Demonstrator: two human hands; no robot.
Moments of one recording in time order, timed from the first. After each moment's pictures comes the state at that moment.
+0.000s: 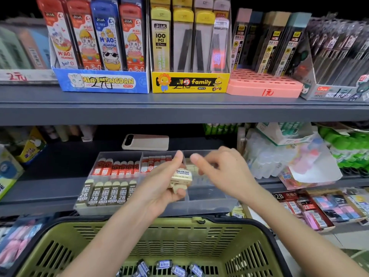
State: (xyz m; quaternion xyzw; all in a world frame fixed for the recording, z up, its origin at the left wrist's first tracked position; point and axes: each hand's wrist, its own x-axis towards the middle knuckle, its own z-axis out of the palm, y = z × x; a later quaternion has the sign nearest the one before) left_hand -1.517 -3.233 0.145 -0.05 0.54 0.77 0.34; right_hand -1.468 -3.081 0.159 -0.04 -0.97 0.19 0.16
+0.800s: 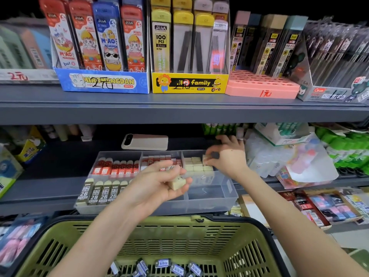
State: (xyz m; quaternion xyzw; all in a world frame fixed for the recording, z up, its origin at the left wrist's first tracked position) left_hand -1.517 -3.252 0.149 -0.02 0.45 0.81 0.38; right_hand -1.521 -3.023 0.114 -0.15 -0.98 0.05 0.12
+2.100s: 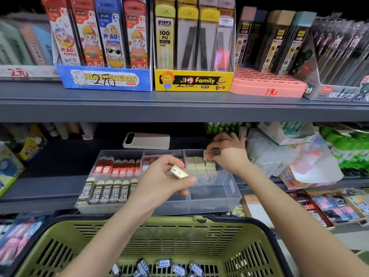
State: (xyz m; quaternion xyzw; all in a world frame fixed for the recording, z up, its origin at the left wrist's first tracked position) left_hand -1.519 -3.249 0.133 0.17 0.70 0.66 0.22; right_hand -1.533 -3.020 0.117 -0.12 -0.99 0.03 0.11
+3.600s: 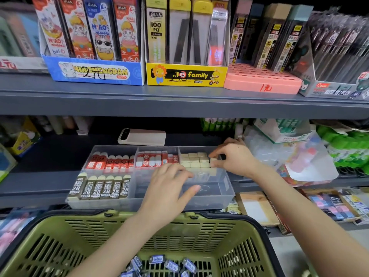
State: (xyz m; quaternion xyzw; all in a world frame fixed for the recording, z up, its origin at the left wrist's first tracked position) left_hand -1.508 -3.228 0.091 0.40 0.87 0.26 -0.07; right_hand -1.505 -3.001 0.126 -0.05 -1.00 0.07 0.03
